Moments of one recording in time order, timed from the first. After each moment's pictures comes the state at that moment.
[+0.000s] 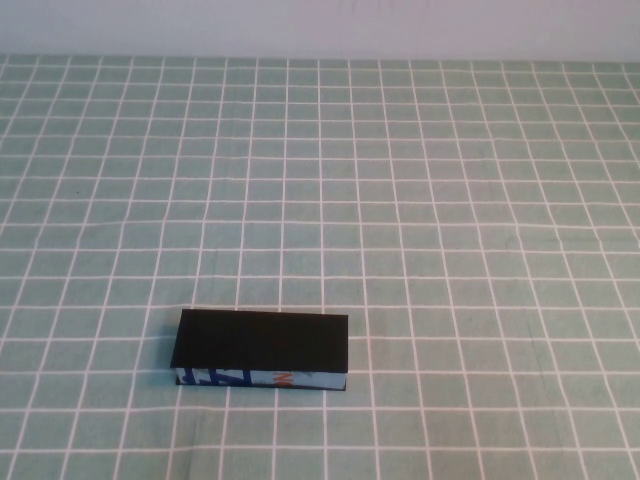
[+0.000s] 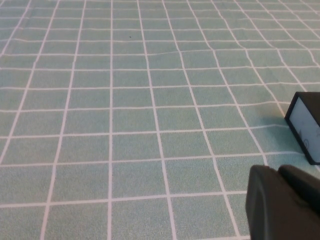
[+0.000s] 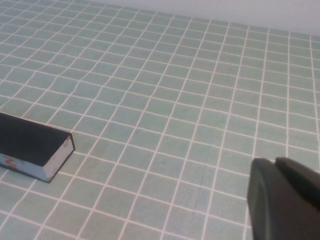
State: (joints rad) right arm 0.51 0.24 -0.53 -0.23 0.71 0.24; left arm -0.19 -0.01 0.03 0.07 0.39 -0.12
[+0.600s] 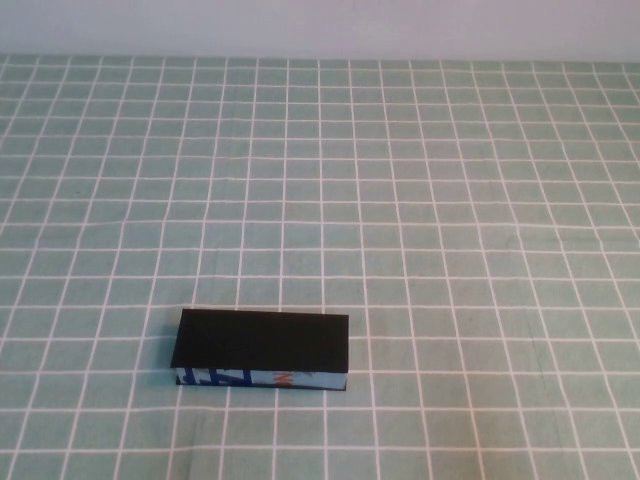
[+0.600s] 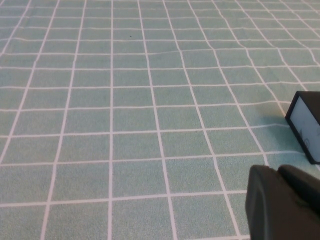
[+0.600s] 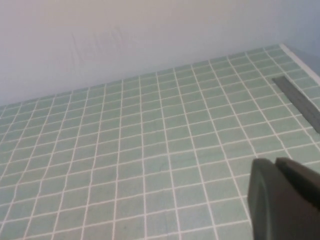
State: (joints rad) right arm -0.01 0.12 -0.50 0.08 0.65 0.18; left arm -0.19 -0.01 0.03 0.07 0.39 -0.12
